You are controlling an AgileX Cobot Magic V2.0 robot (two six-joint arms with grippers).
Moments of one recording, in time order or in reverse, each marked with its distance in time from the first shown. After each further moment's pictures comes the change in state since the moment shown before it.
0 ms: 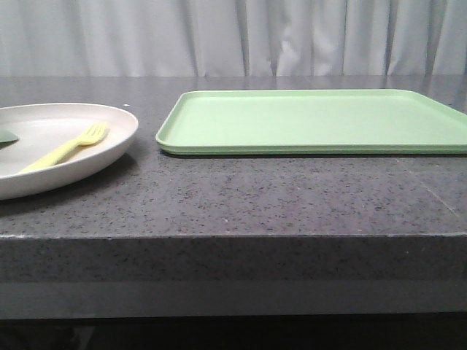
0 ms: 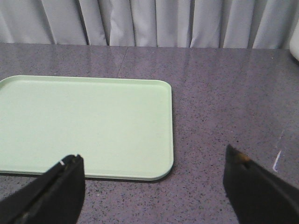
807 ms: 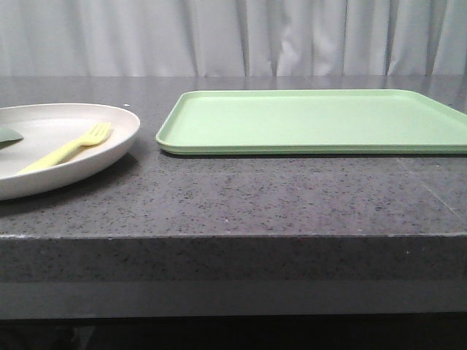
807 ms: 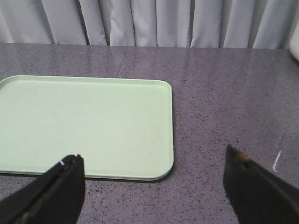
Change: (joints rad) left arm 0.001 0.006 -0.006 -0.069 -0.016 0.002; right arm 0.000 0.000 0.000 0.000 0.000 0.000
